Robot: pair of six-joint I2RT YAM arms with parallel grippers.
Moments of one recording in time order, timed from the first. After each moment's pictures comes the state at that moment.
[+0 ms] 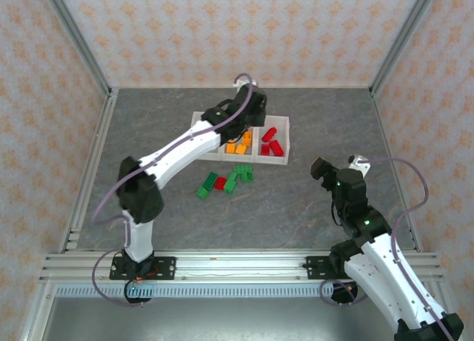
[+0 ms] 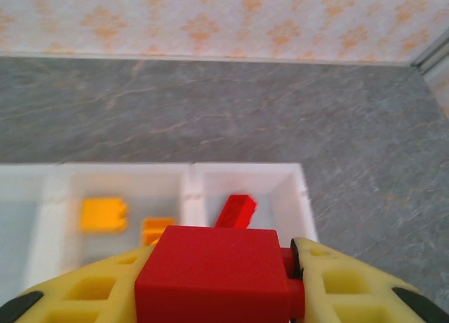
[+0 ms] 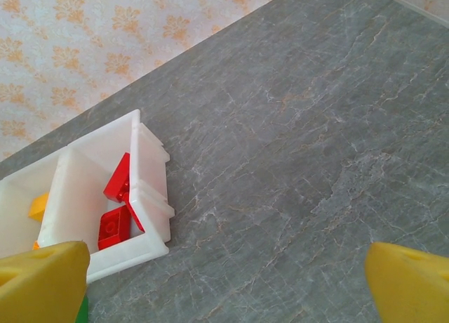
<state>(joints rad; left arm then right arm) -0.69 1.98 1.89 -0.57 -0.34 -0.54 0.33 0.53 0.50 -0.44 0.37 0.65</state>
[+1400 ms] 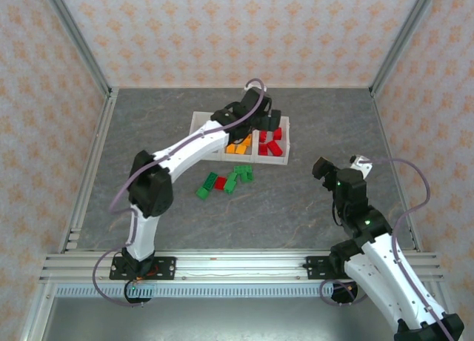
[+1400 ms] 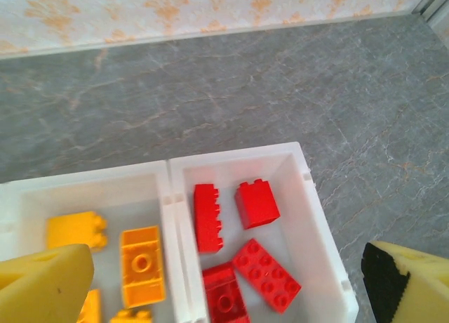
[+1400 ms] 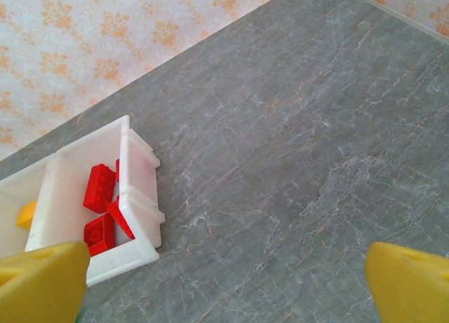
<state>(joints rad) -0.68 2.00 1.85 -0.52 -0.29 -0.41 0.33 0.55 0.51 -0.46 0.40 0.65</state>
